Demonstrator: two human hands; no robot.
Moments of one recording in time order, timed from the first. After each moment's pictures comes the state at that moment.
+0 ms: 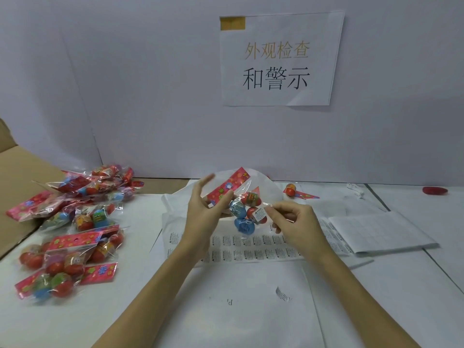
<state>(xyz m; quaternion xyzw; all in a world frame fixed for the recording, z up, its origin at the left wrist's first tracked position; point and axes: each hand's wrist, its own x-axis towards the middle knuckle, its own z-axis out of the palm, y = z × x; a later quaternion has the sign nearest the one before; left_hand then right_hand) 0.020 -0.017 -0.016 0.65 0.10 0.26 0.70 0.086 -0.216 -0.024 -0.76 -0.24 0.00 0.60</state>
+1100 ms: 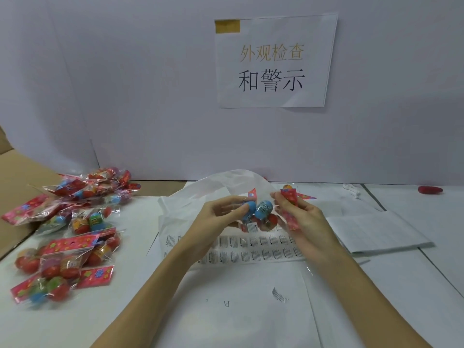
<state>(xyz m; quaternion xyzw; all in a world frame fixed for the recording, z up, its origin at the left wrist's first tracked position) 0.018 -0.018 -0.013 0.72 -0.05 0.08 0.69 0.096 -0.222 -0.016 -0.53 -0.09 0.18 0.82</state>
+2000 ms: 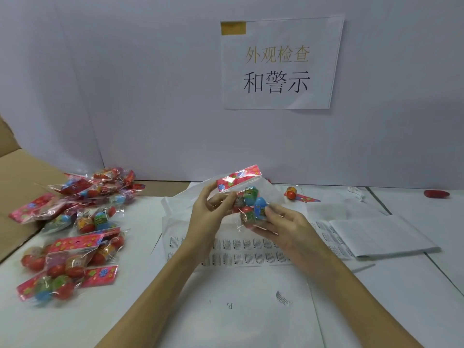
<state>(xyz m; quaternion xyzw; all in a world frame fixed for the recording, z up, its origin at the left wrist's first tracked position) 0.022 -0.015 -0.019 0.64 0.04 0.23 0.73 0.080 -0.206 -0.019 -0.53 -0.22 0.27 0.78</state>
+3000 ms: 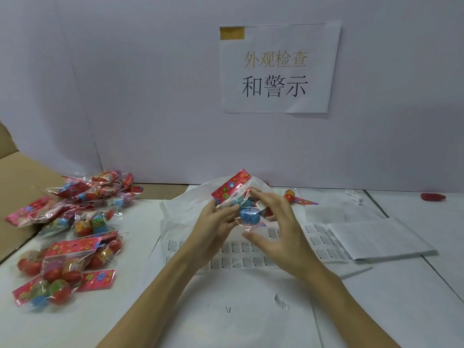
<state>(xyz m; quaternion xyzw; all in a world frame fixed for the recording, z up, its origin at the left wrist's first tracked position) 0.027 -0.019 -0.020 0.53 0.01 0.10 0.84 0.069 -0.205 -0.026 -0.77 -0.38 -0.06 0.50</state>
